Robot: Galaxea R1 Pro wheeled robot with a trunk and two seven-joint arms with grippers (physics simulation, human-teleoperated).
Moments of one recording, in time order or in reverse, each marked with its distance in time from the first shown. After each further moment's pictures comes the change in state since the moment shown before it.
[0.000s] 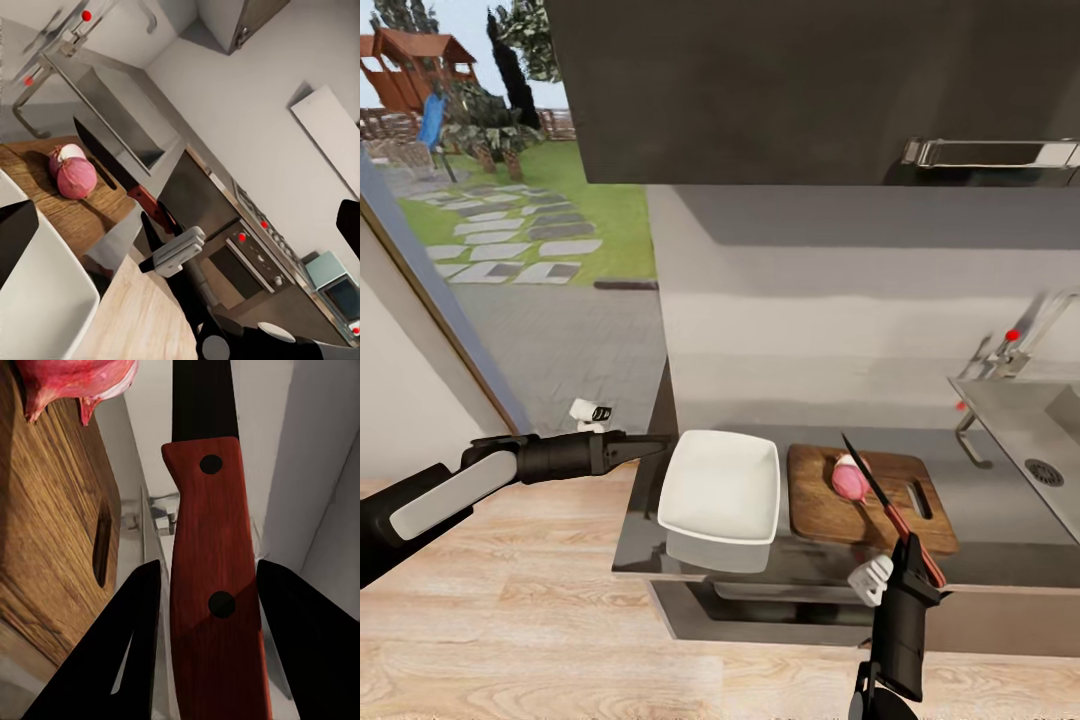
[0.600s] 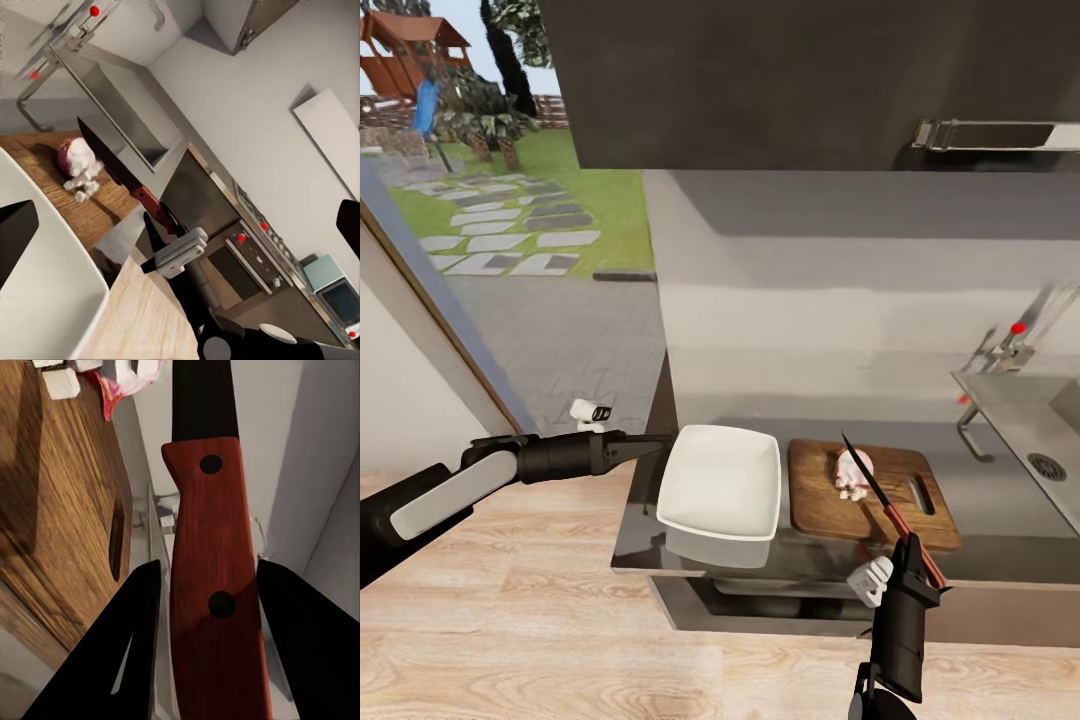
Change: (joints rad) left arm 0.000 0.000 0.000 0.005 0.000 -0.001 0.000; right arm 0.000 0.000 0.000 0.006 0.000 -0.001 -0.016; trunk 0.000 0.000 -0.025
